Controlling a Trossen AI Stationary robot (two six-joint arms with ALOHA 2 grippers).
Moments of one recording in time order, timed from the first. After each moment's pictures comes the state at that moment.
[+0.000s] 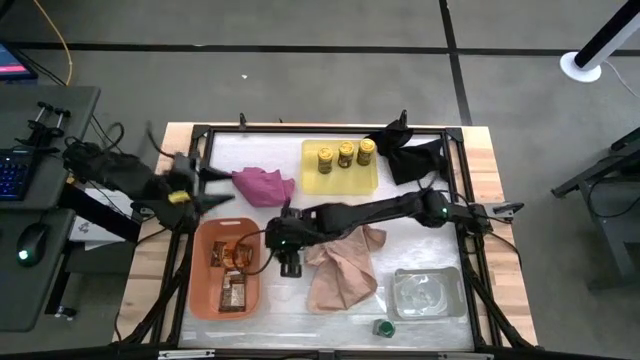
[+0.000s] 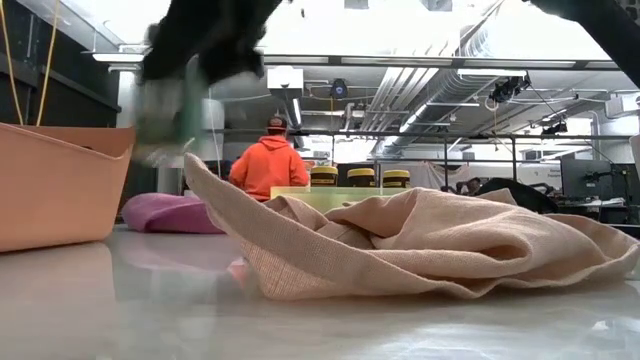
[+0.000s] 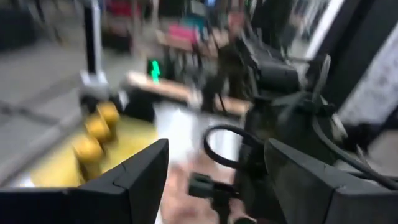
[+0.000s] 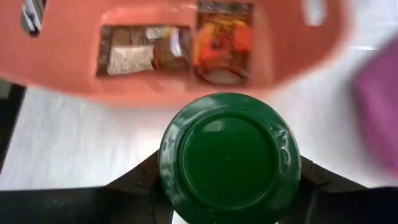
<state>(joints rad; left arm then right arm) -0.47 0.65 1.01 -0.59 -0.59 -0.34 0.19 2.37 2.31 -0.85 0.04 0.12</state>
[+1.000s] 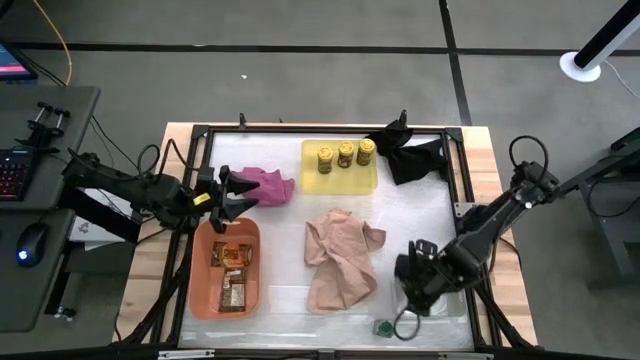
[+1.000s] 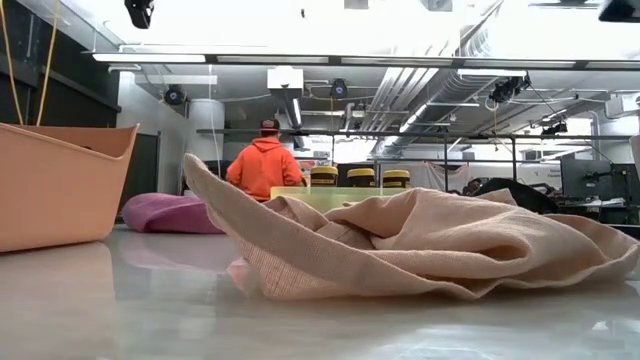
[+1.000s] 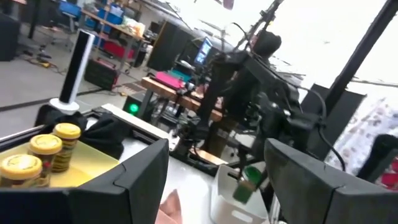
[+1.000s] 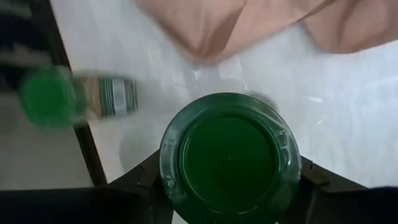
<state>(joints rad) -0.34 0.65 0.56 0.19 -0.50 -0.39 0.72 1.49 1.24 -1.06 0.12 1.00</state>
